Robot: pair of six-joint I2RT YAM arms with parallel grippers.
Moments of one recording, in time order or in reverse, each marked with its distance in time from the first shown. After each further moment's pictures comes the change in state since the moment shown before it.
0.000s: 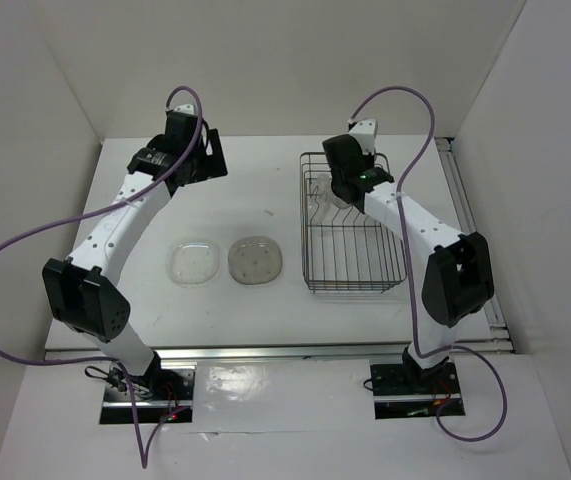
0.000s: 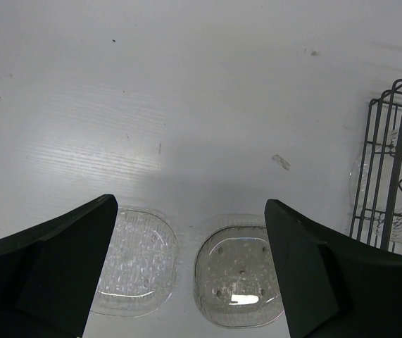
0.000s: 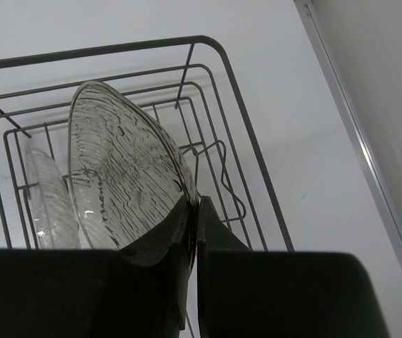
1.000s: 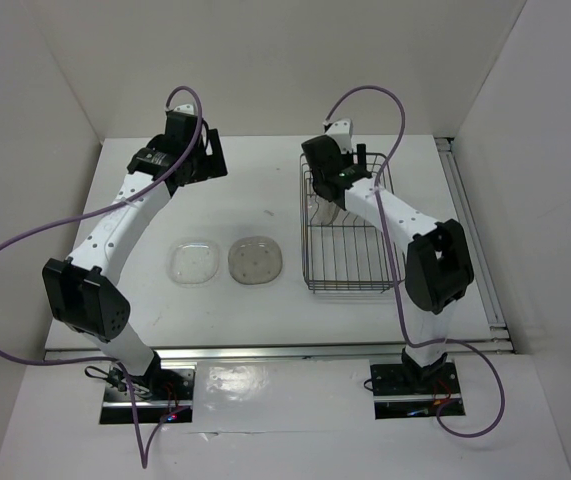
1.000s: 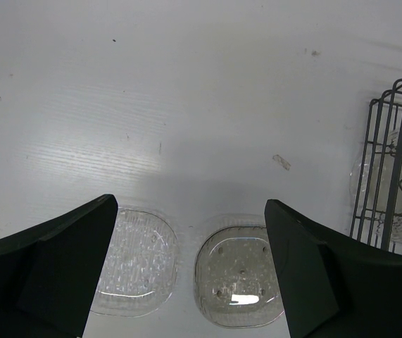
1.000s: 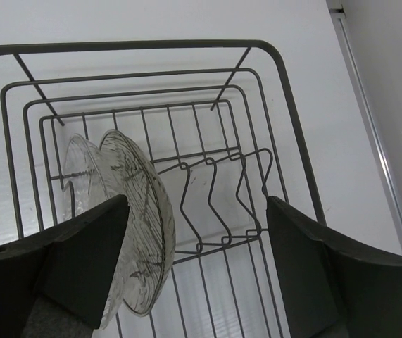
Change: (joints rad) left arm 0.007 0.000 0.000 -0.001 0.001 0.000; right arm 0.064 0.136 0.100 0.010 0.005 -0.047
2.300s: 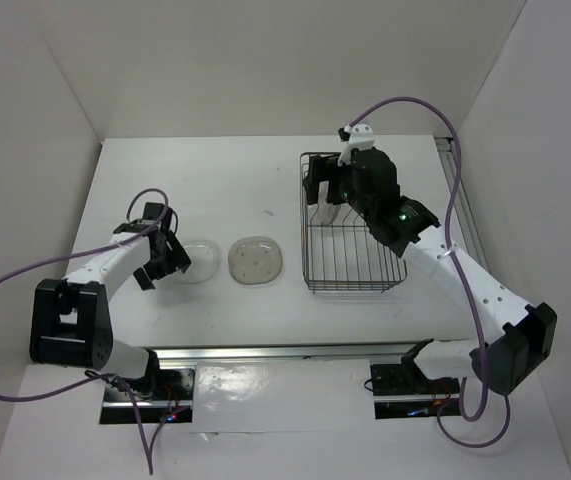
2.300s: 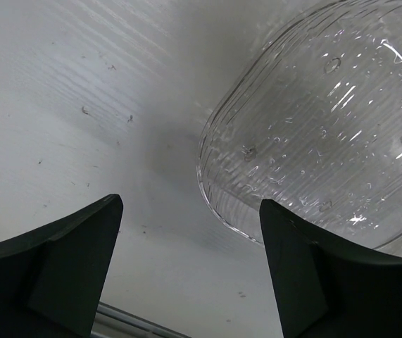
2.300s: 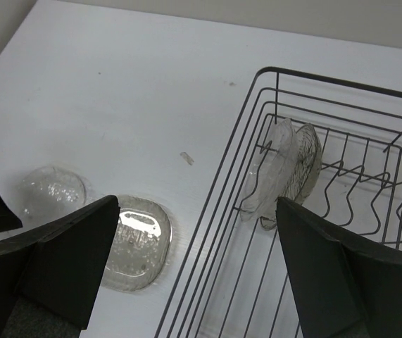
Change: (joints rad) left arm 0.235 -0.207 -0.803 0.009 0.053 -0.248; right arm 0.061 -0.561 -0.290 0.119 -0.627 0.005
